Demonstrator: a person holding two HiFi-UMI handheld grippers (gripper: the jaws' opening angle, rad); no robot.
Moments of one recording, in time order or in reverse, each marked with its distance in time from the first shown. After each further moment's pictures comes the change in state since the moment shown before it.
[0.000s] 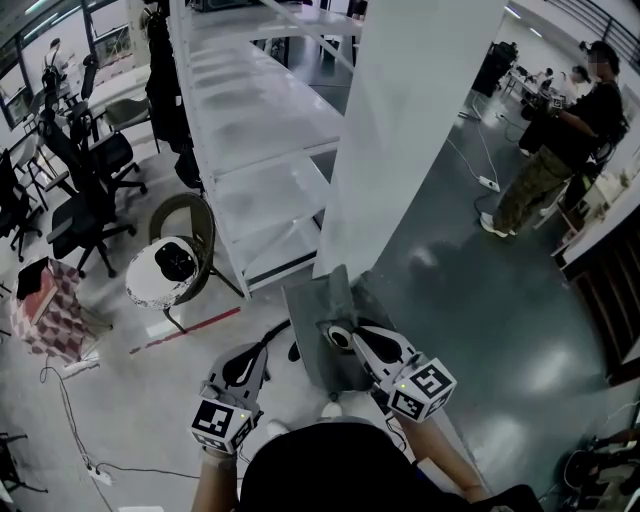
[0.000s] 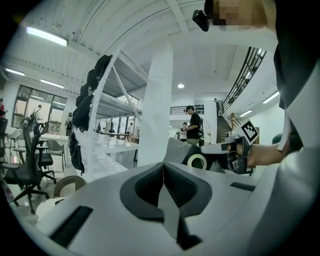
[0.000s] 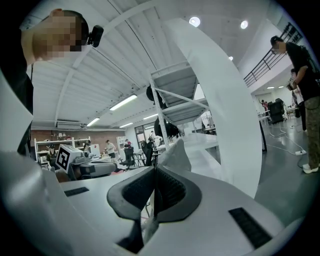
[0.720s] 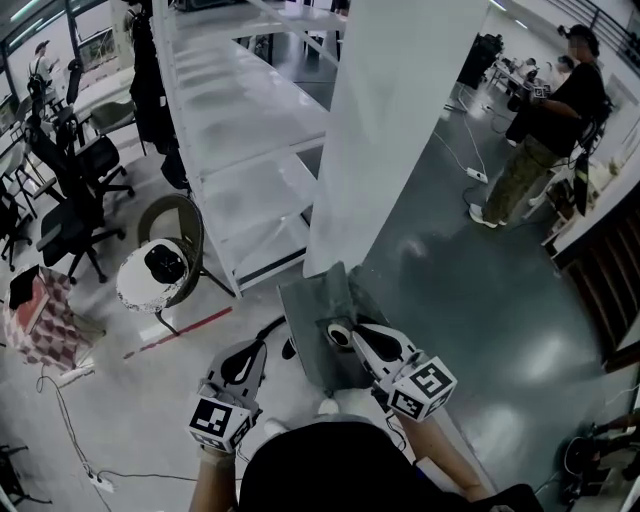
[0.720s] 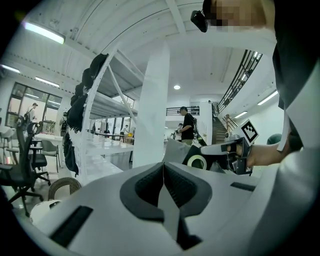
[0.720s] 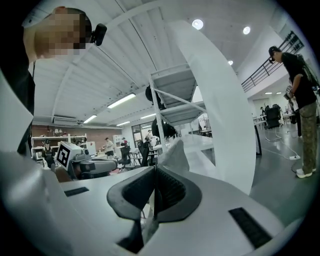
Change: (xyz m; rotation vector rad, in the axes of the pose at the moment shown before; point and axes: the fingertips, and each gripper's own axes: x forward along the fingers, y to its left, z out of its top) left arm 0.007 -0.009 0.011 -0.021 -0.016 -0.038; right arm -0.014 0.001 0.003 -0.033 0.002 -0.044
